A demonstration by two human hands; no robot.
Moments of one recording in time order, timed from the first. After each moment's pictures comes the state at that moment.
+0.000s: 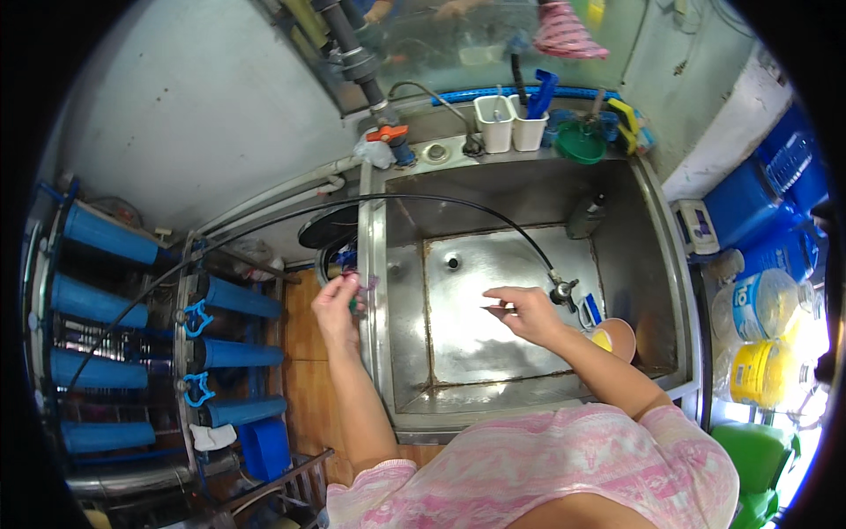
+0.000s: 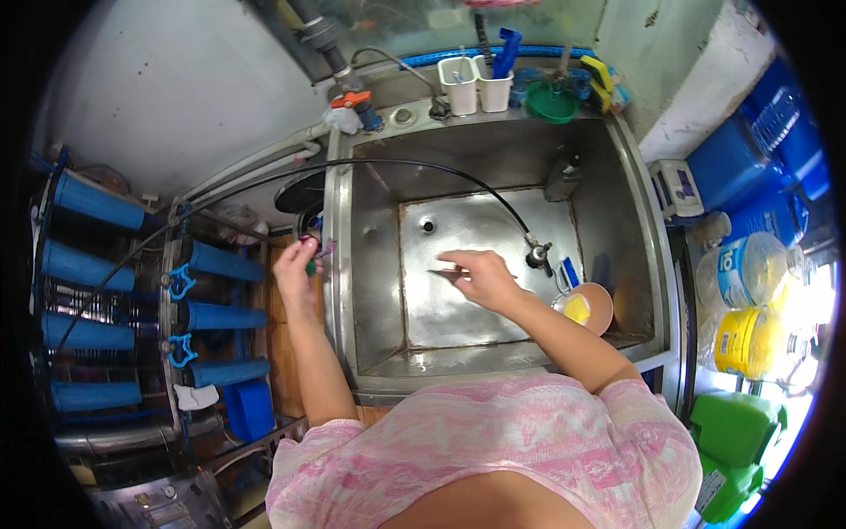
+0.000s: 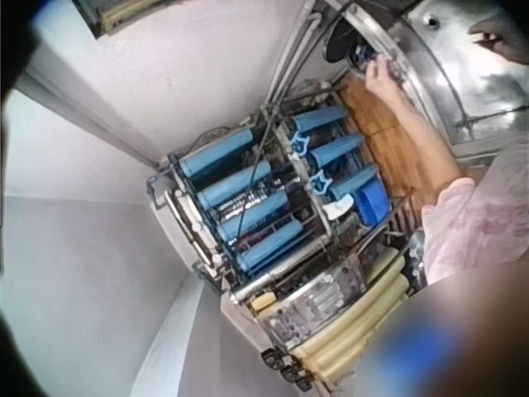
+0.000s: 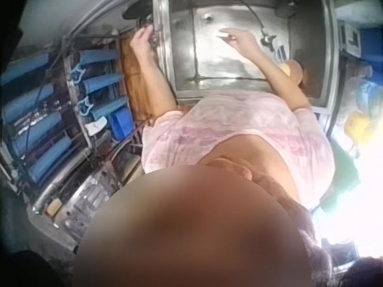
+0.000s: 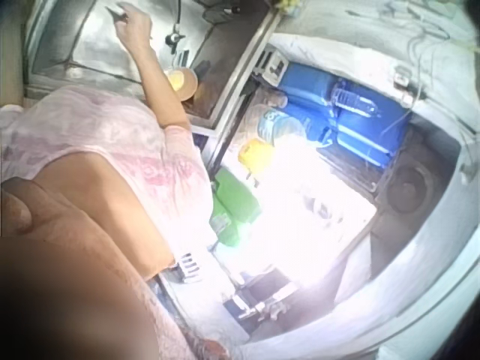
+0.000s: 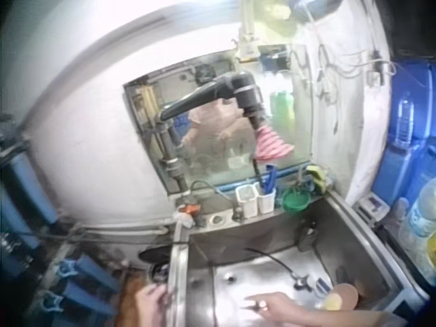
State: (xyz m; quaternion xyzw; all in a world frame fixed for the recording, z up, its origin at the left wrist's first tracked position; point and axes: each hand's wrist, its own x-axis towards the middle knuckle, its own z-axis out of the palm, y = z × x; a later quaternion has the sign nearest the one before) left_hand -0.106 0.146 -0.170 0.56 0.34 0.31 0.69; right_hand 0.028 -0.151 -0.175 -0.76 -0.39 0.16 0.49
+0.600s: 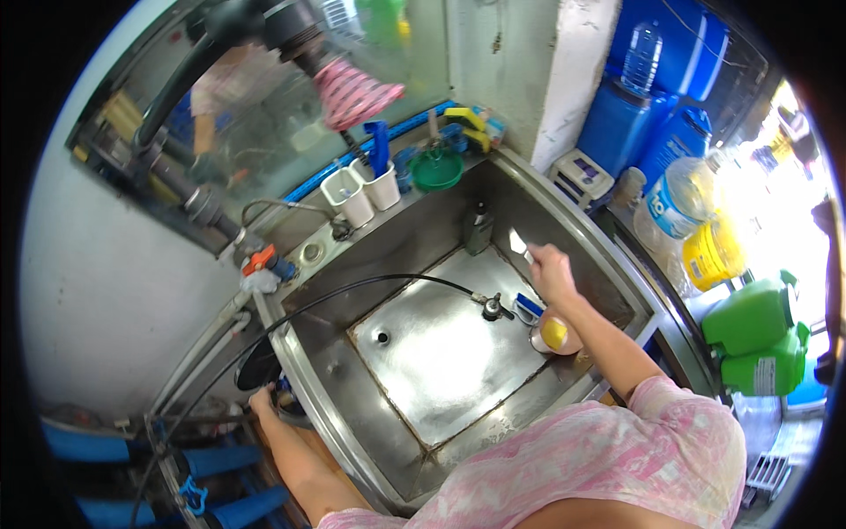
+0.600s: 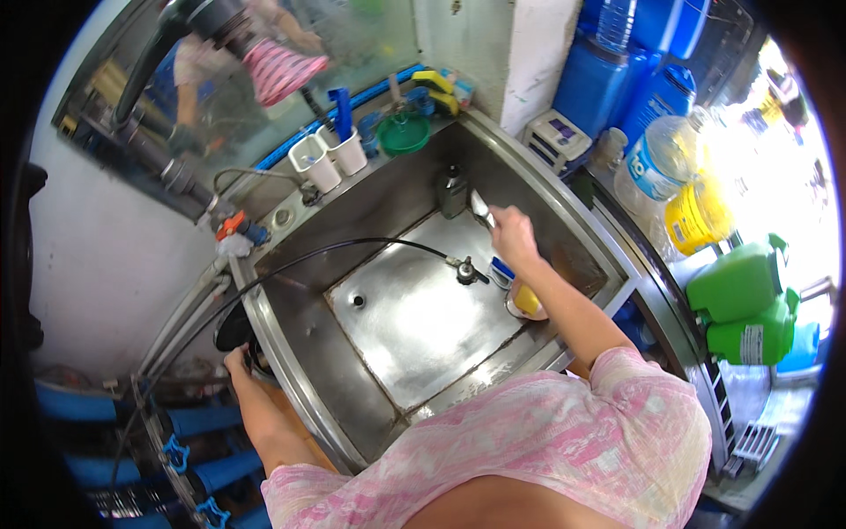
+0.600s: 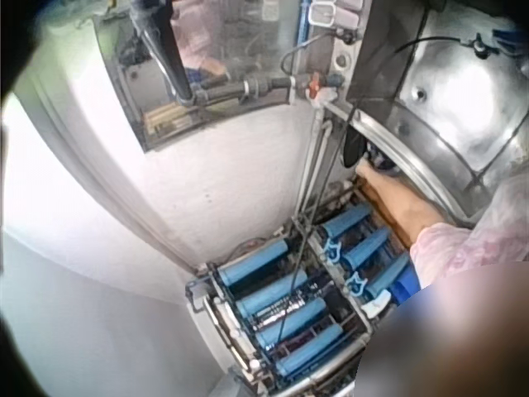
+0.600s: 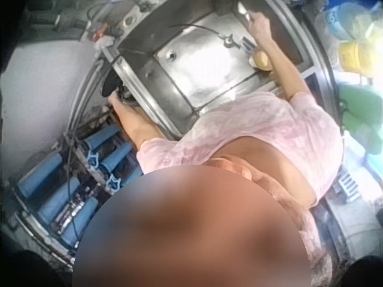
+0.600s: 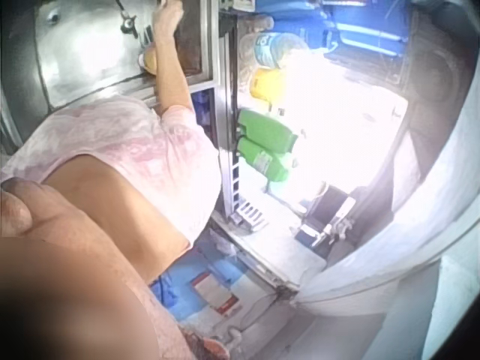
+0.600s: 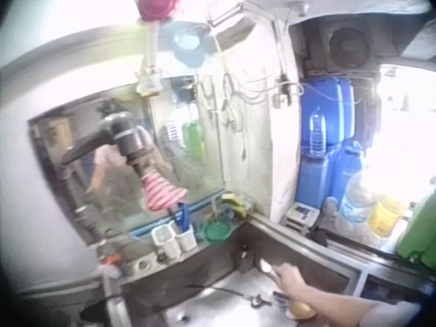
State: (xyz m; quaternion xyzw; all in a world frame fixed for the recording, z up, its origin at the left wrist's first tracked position) left_hand -0.014 0.384 -0.329 0.63 0.62 0.11 0.46; right_hand 0.121 -0.301 -0.227 -0.93 -0.04 -0.18 0.33
